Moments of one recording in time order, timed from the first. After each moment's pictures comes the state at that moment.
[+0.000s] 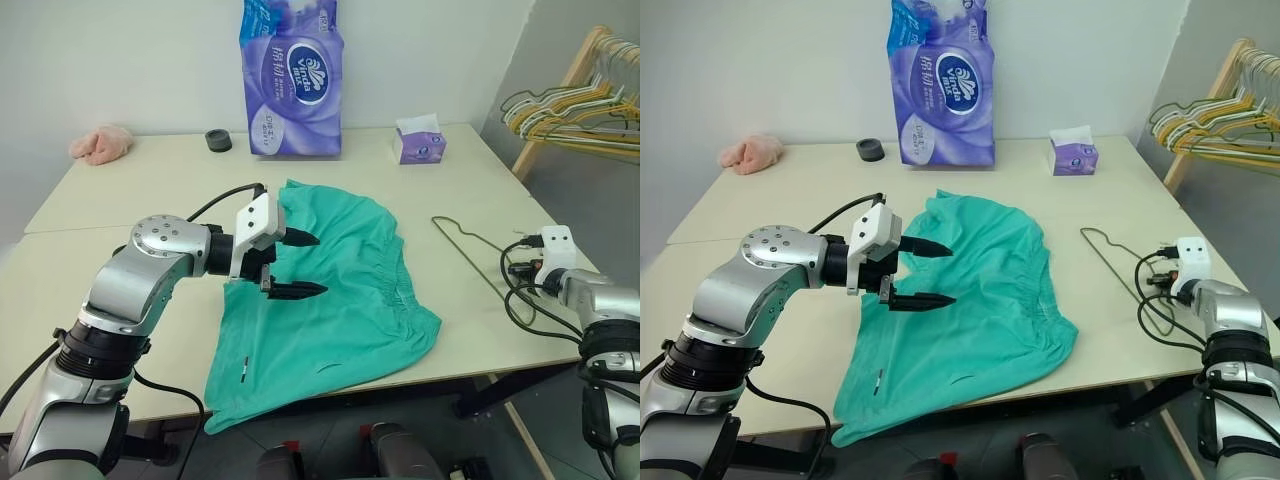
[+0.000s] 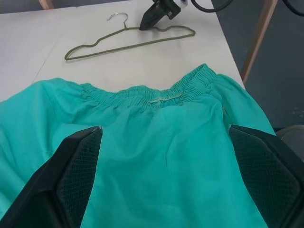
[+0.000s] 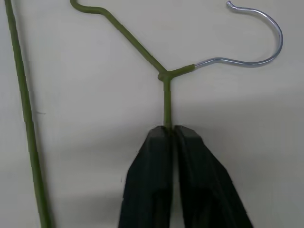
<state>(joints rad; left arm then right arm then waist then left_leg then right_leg) -0.59 0.79 -0.15 -0.17 -0.43 0.56 -1.19 -0.64 -0.64 -0.17 0.75 0.13 0.57 0.46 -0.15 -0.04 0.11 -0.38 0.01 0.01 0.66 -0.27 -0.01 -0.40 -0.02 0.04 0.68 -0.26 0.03</state>
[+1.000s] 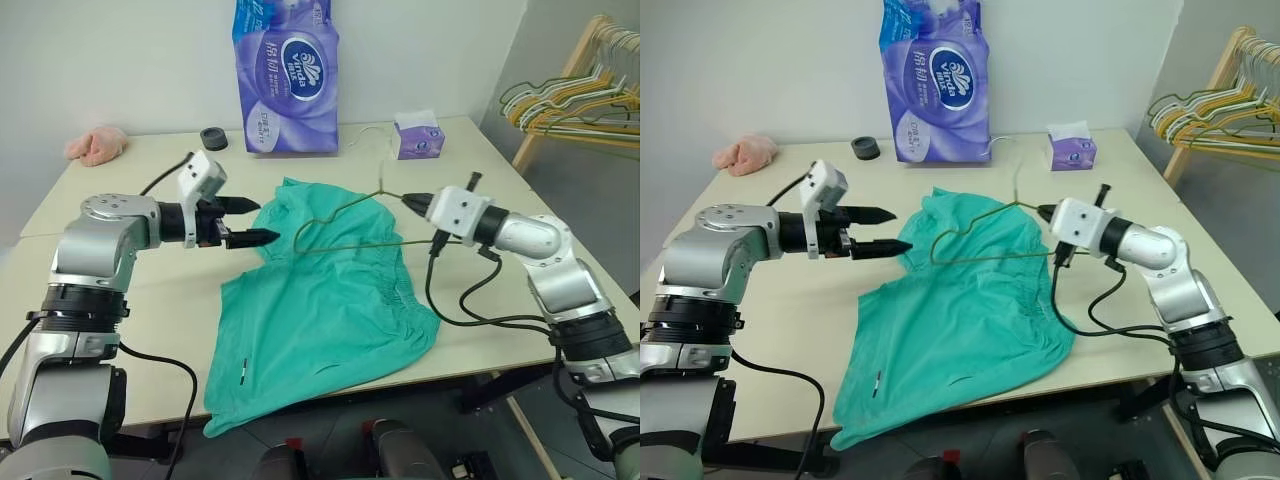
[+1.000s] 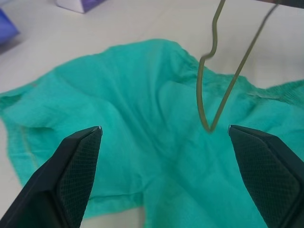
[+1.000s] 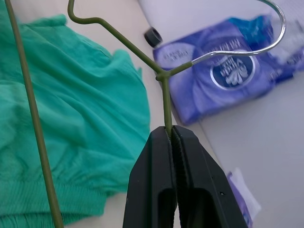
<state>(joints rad) -0.73 0.80 -0.07 0.23 -0.35 0.62 -1.24 -0.67 -0.62 0.23 0.06 -0.11 -0.13 0.75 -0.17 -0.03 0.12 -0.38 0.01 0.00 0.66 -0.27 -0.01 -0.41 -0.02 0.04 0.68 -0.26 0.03</state>
